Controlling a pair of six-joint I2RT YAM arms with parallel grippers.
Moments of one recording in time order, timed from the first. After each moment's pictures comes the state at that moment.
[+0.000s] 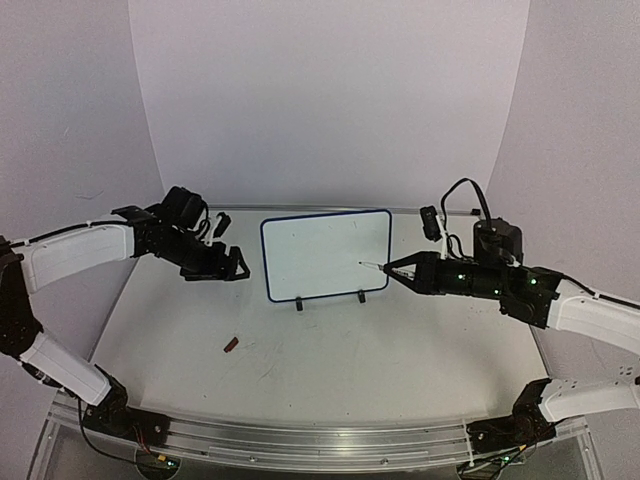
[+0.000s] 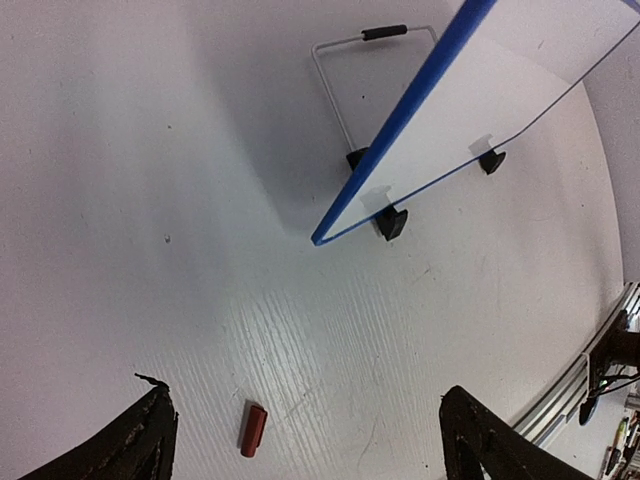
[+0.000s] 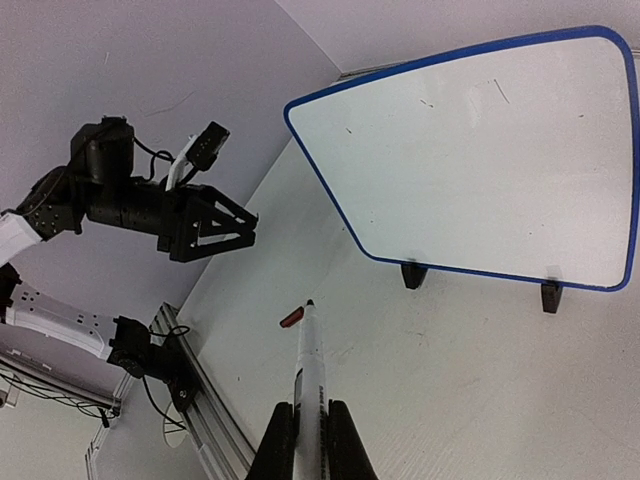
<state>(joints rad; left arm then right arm) -0.52 1.43 1.09 -0.60 0.25 -0.35 0.73 1.06 0.73 0.01 -0.31 0.62</state>
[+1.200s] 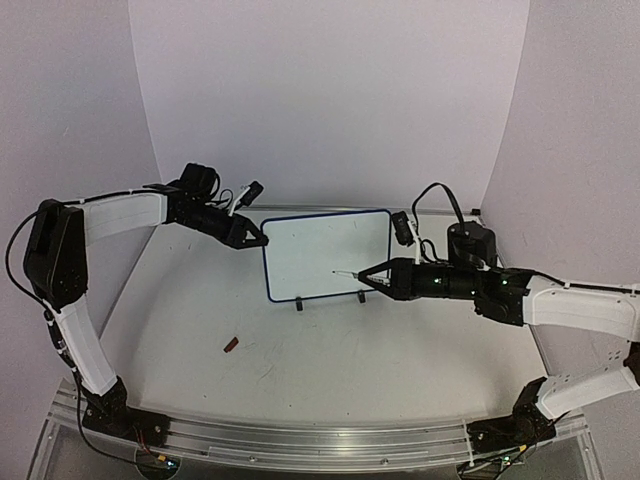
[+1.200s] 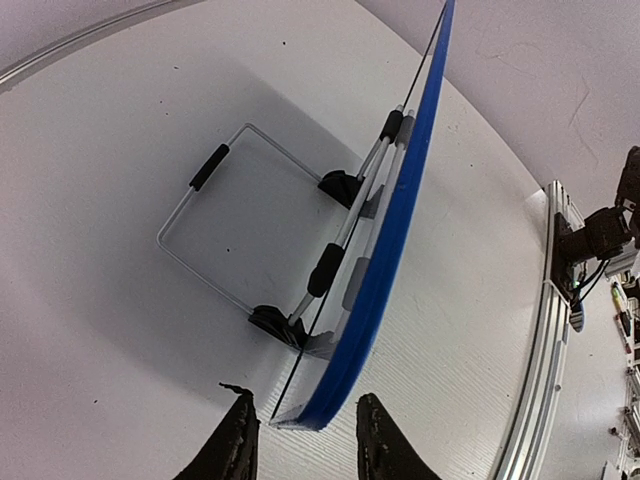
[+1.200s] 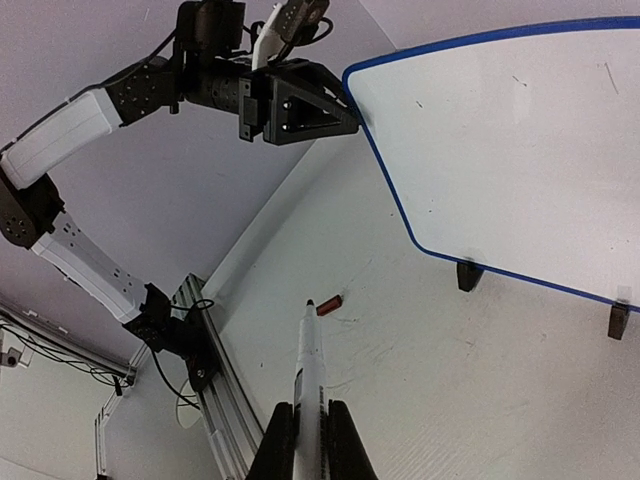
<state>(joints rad) -0.39 1.79 1.39 -0.43 0.74 0.12 0.78 1.24 0.75 0.19 -0.39 0.60</state>
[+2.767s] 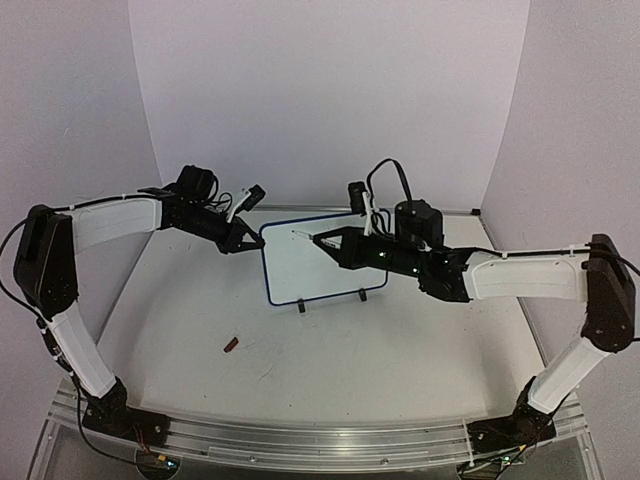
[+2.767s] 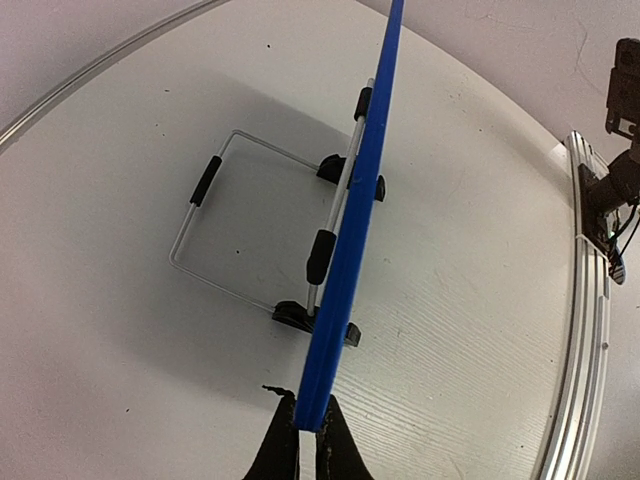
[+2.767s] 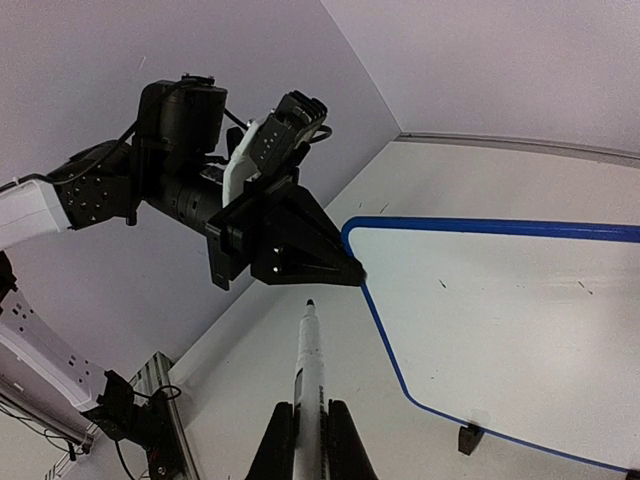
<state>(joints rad) -0.42 1.71 1.32 -0.41 0.68 0.29 0.85 1.61 1.03 0.42 -0.22 0.54</state>
